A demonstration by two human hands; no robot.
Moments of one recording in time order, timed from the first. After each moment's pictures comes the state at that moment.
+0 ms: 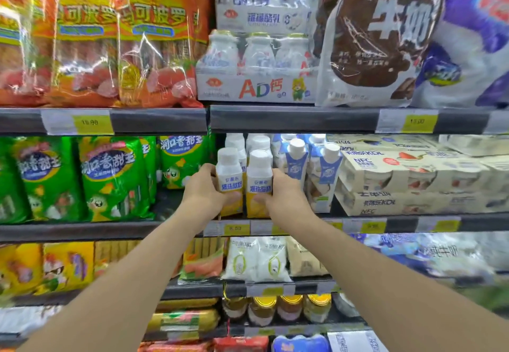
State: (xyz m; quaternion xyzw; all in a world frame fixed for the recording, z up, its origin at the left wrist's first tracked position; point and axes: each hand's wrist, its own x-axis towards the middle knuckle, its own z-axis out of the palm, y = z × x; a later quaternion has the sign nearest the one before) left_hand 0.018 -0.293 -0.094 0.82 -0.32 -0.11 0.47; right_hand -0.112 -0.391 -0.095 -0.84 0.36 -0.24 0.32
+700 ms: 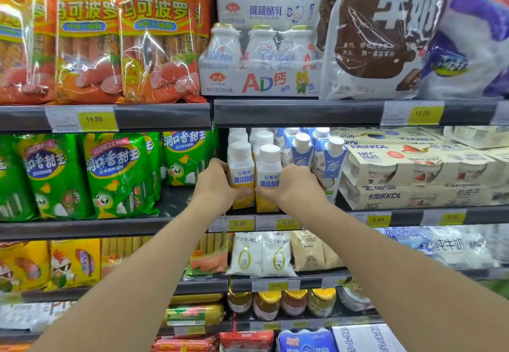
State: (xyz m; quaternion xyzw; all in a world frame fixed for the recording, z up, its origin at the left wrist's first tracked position) left_hand 0.013 -0.299 -0.090 0.84 -0.34 -0.09 0.42; right_hand -0.117 -0.392 -0.073 -0.88 0.42 -0.16 0.18
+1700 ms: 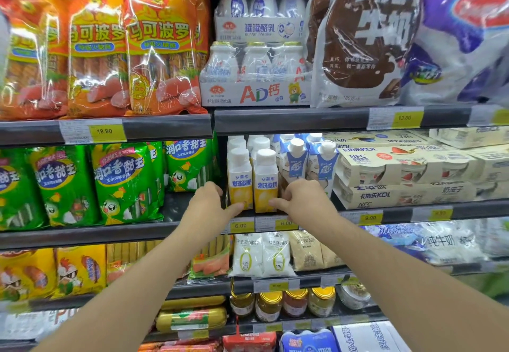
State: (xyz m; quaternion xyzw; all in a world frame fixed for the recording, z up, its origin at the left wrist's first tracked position) left_hand 0.001 -0.259 -0.095 0.88 -0.38 -0.08 0.28; right_hand -0.148 -0.392 -0.084 -0.88 0.41 -0.14 0.20
